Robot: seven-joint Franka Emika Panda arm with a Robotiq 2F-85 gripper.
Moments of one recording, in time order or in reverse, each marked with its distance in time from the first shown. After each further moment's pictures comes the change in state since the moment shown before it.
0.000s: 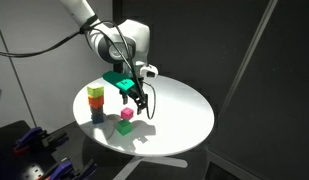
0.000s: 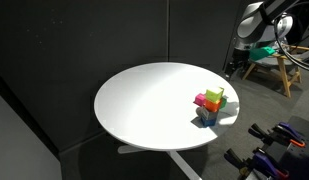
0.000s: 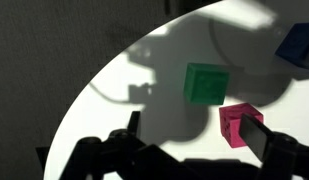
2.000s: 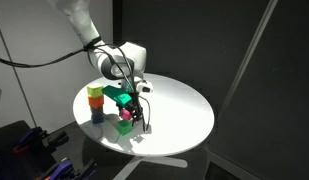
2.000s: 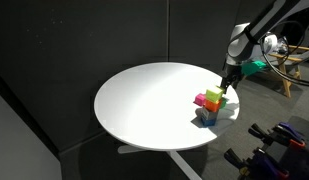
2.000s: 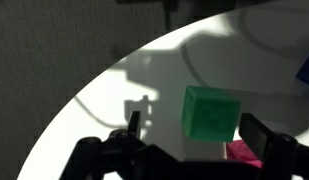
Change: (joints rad) arm -0.003 0.171 0.043 0.022 -0.013 0.068 0.028
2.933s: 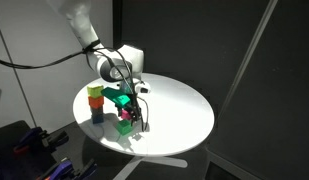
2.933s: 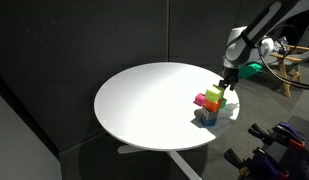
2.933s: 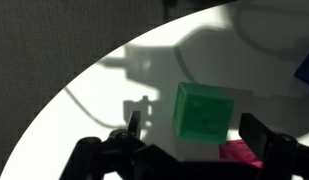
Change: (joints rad) arm 0.000 0.032 0.028 0.001 0.000 0.046 0.006
